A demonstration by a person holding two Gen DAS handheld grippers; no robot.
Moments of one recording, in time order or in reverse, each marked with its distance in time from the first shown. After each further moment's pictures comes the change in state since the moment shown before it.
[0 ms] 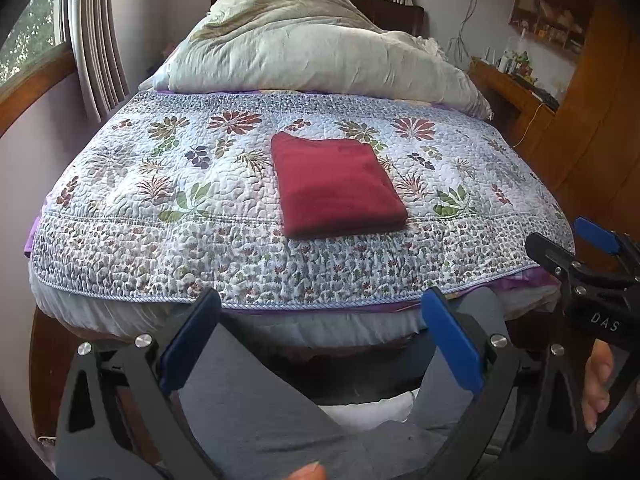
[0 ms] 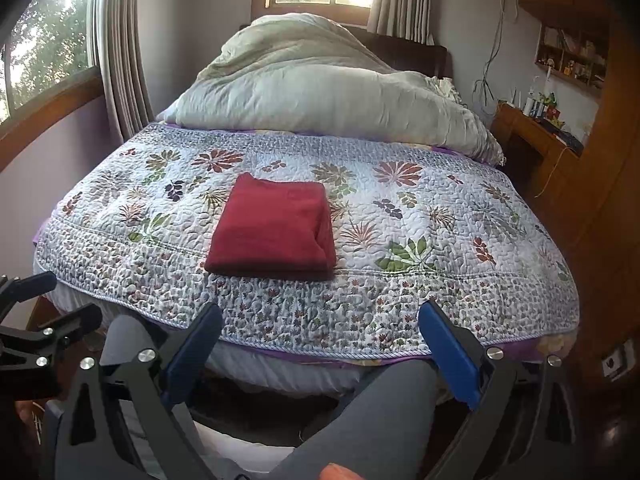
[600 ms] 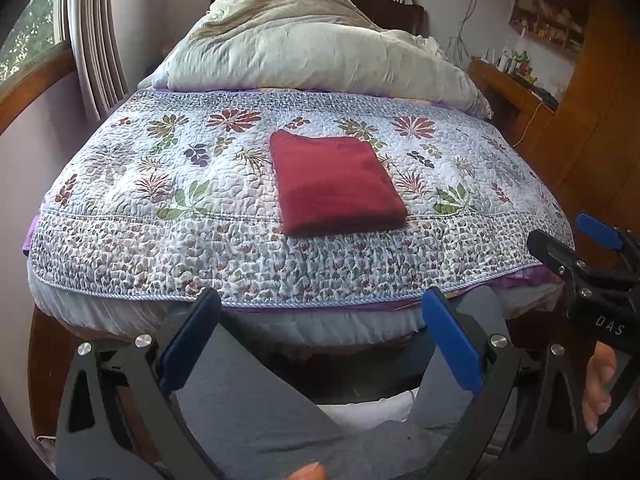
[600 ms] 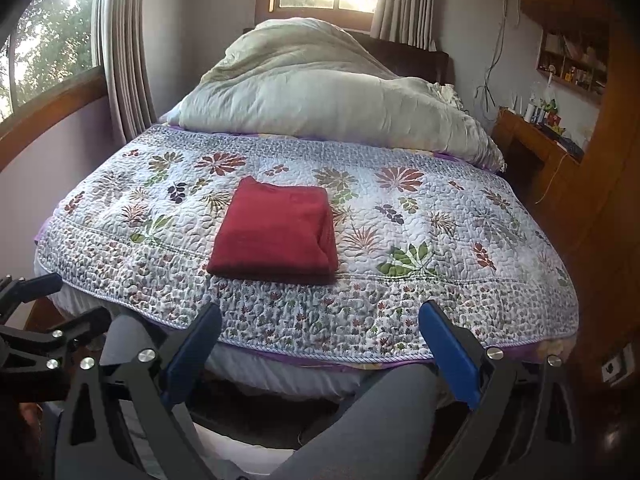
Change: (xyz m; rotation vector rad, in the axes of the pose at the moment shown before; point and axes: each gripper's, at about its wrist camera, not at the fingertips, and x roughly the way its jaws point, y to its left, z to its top) left arm 0.001 0.001 -0.001 -0.008 -0.002 -0.001; right arm -0.003 0.004 0.001 -0.015 -0.020 -0.001
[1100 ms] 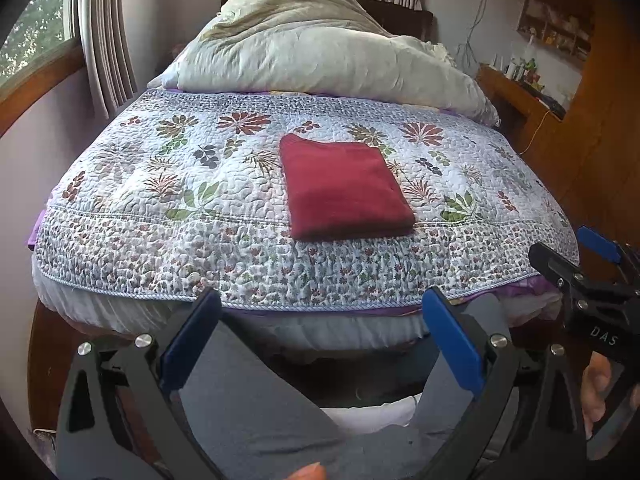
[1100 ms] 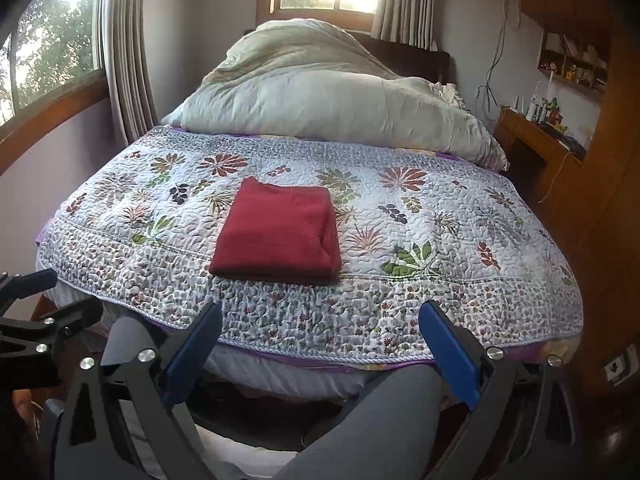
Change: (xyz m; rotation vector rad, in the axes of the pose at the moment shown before) left arm -0.002 0.002 -0.002 -0.022 -0.010 0.023; right arm 0.003 -0.001 -0.004 0.008 -0.005 0.014
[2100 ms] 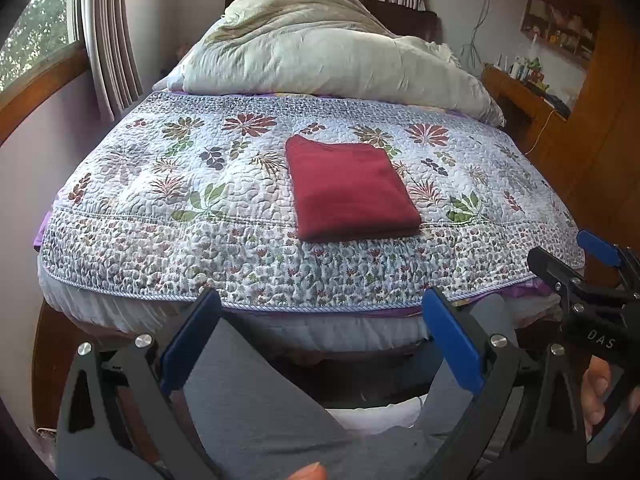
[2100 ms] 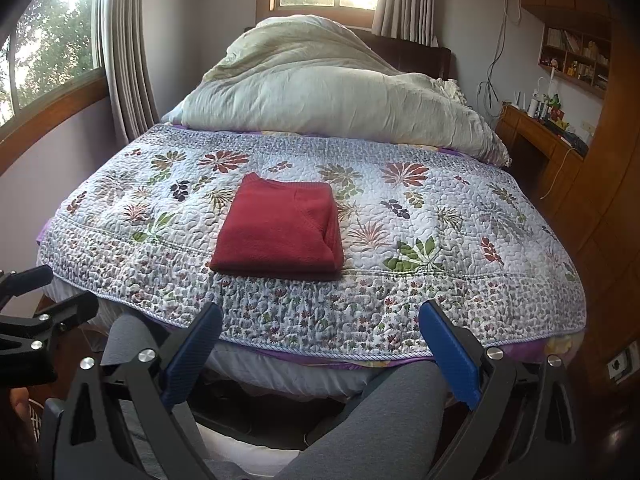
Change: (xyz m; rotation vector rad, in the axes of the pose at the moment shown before) left arm -0.001 0.001 0.001 0.001 -0.007 0.024; right arm 0.004 0.001 -0.003 0.007 0.012 0.006
